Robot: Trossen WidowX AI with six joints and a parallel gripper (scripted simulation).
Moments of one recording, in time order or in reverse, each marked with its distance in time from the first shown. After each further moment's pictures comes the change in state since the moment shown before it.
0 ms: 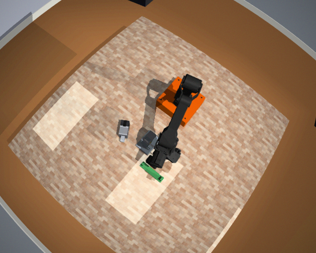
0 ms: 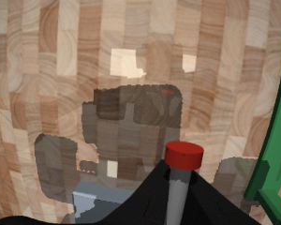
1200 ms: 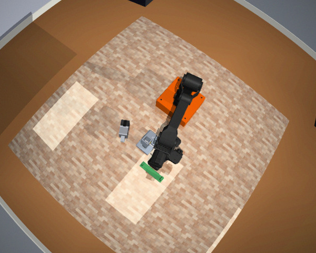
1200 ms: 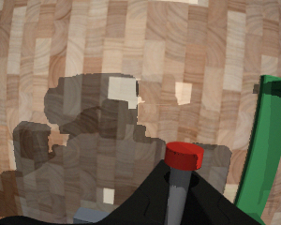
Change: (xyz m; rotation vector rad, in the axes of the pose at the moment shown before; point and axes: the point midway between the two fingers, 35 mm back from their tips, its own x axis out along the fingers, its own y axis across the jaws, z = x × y) arm -0.014 -0.004 0.021 0.009 -0.149 -0.004
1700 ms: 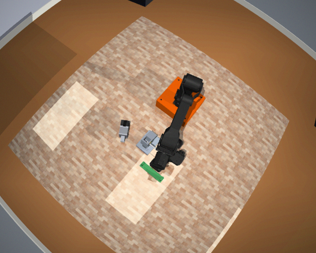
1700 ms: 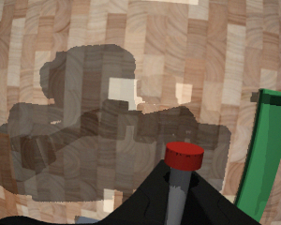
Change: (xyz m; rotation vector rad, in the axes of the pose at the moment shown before) arm 0.002 0.000 0.012 0.000 -0.002 0.002
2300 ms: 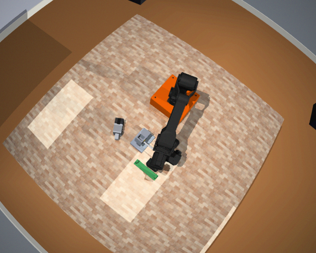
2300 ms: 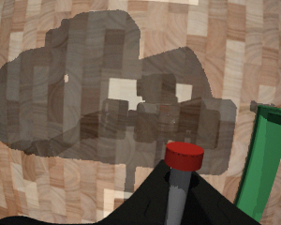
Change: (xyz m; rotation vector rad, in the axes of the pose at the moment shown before) arm 0.002 0.000 0.014 0.000 0.002 0.000
